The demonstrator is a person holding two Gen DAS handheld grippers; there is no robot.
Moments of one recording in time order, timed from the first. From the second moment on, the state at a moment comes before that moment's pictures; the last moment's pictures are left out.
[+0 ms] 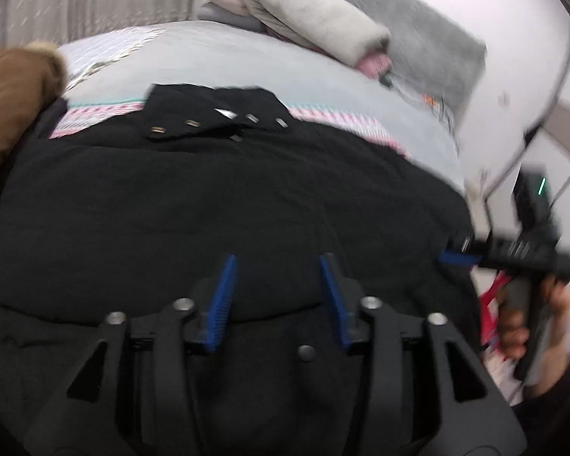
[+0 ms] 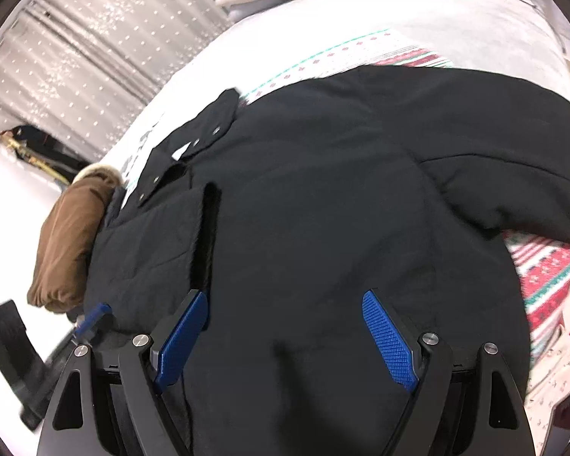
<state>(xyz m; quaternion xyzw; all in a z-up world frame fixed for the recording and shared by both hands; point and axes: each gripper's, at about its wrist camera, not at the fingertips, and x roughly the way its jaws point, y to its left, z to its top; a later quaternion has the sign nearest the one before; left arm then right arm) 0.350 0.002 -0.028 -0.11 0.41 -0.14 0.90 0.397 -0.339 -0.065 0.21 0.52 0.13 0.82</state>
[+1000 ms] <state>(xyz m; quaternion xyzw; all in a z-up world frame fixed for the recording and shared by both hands) 0.296 0.120 -0.089 -0.12 0.44 0.00 0.89 0.332 -0.622 -0.156 0.59 0.40 -0.07 0.70</state>
